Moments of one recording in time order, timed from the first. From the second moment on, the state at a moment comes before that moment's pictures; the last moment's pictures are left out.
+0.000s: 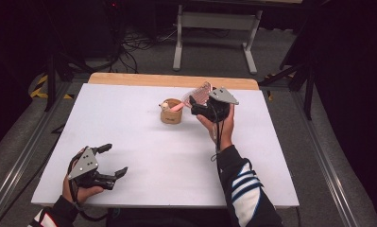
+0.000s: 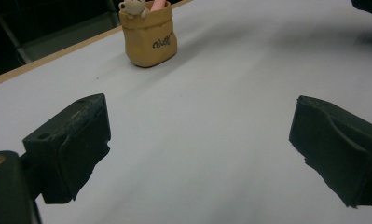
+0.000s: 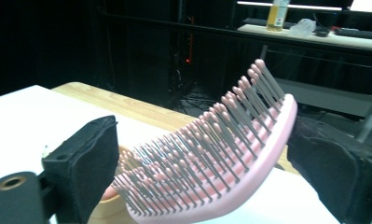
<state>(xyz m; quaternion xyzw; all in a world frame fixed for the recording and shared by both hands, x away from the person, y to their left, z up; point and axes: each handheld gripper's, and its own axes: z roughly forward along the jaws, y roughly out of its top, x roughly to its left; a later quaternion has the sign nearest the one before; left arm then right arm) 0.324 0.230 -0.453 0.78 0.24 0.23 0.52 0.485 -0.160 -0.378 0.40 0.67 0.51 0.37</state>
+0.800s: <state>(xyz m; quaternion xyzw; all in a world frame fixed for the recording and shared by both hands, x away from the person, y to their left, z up) 0.324 0.229 -0.452 0.78 0.24 0.23 0.53 0.478 -0.155 -0.370 0.37 0.67 0.50 0.40</state>
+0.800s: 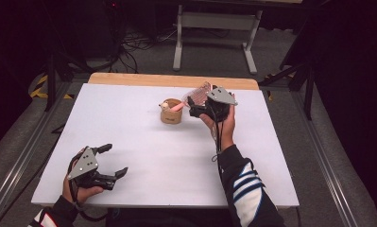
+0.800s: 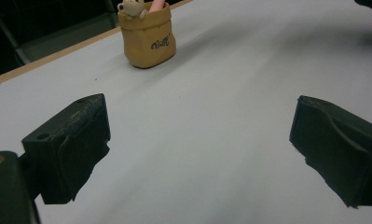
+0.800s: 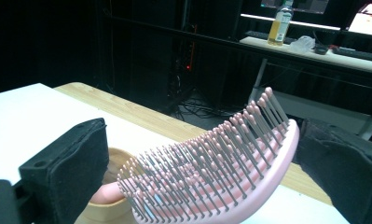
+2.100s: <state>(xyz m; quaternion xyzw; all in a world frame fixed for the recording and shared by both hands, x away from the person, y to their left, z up) 0.324 0.229 -0.453 0.78 0.24 0.23 0.53 0.441 -0.156 -0.364 0.33 0.68 0.51 0.42</state>
